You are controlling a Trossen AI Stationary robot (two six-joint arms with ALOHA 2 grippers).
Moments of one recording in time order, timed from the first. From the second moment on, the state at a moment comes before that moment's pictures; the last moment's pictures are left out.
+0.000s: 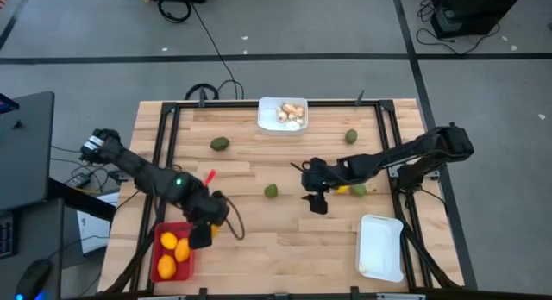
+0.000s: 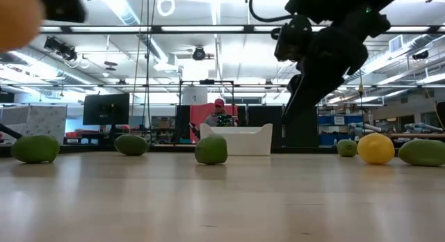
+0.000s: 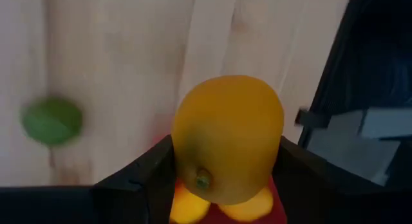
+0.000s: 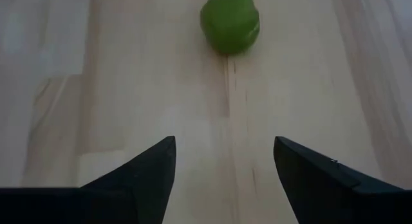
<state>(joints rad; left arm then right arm) -0.47 1.43 1.27 -1.20 0.19 -0.70 0.10 1.52 0.82 -0.22 0.02 0.21</state>
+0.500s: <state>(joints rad) -0.65 1.43 1.02 -1.31 0.37 -1.02 0.12 1.50 0.82 -0.31 0.03 0.25</state>
